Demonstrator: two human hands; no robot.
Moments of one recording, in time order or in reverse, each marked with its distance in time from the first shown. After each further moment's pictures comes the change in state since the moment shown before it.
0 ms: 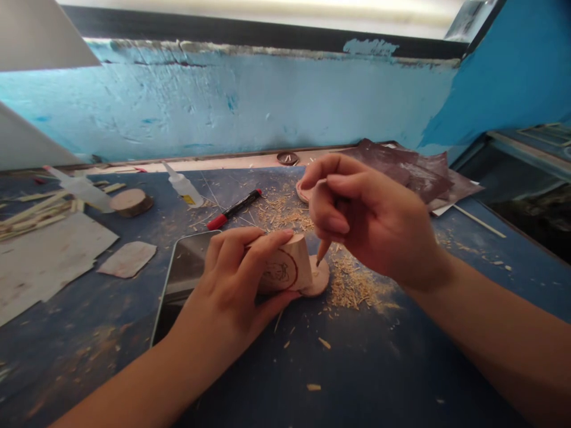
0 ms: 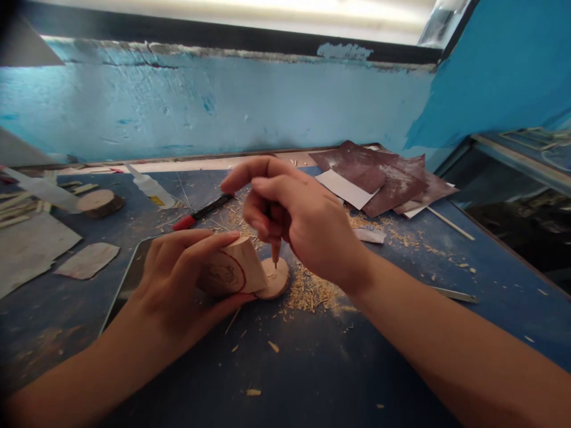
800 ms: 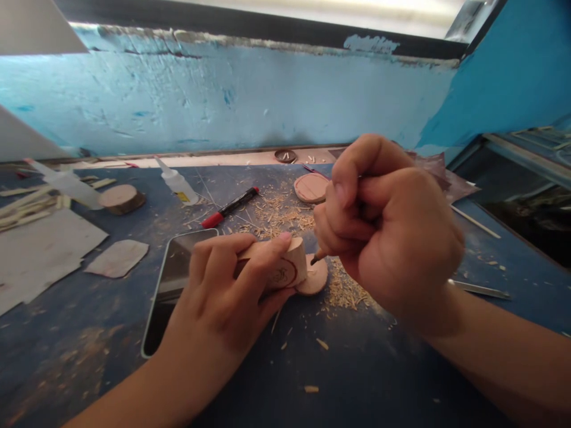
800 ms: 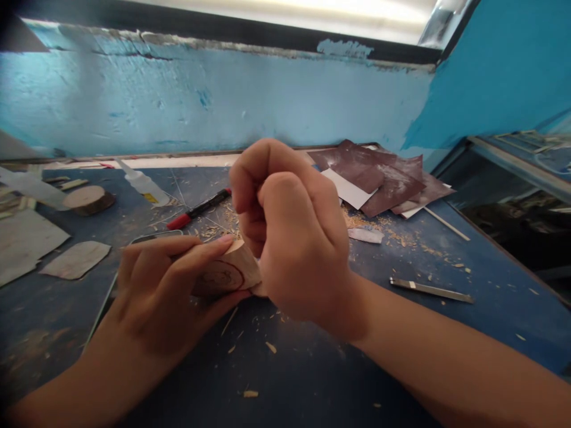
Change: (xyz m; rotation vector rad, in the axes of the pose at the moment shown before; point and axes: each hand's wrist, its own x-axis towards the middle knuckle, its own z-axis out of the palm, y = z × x) left_hand -0.004 0.011 0.004 0.149 0.112 -0.011; right_hand -0.005 -0.012 0.034 0.136 0.255 -0.233
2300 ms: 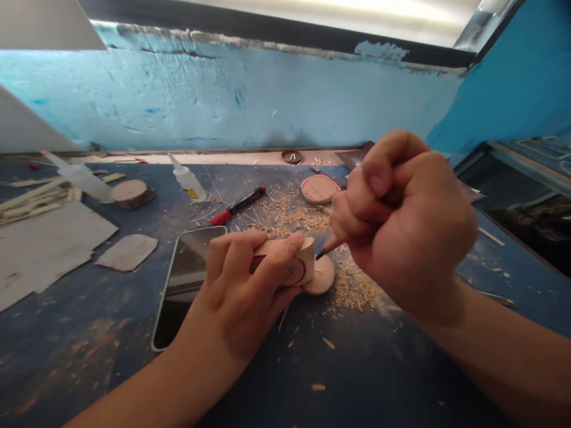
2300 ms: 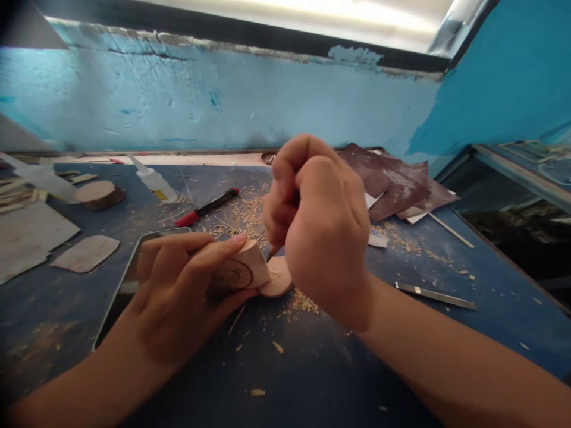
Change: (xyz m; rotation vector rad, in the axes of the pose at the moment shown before) left_hand -0.002 -0.004 0.004 0.025 0.033 0.039; right_hand 0.001 0.021 -0.003 -0.089 0.102 -0.058
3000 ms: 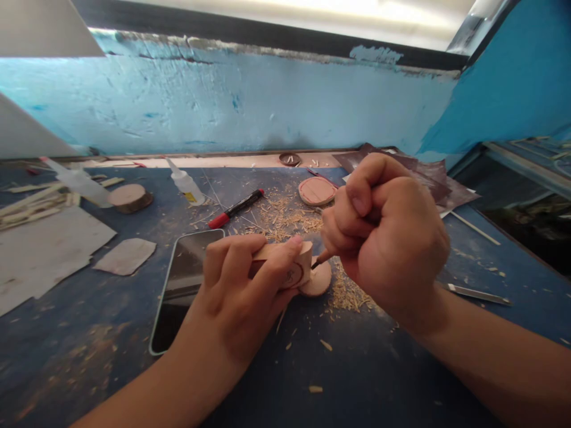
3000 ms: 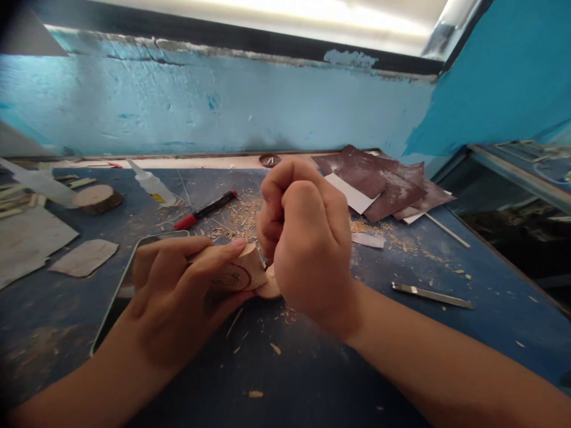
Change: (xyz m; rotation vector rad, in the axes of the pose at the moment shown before) left_hand 0.003 0.005 -0.003 0.009 0.008 0.010; right_hand -0.004 -0.007 0.004 0.029 0.020 0.019
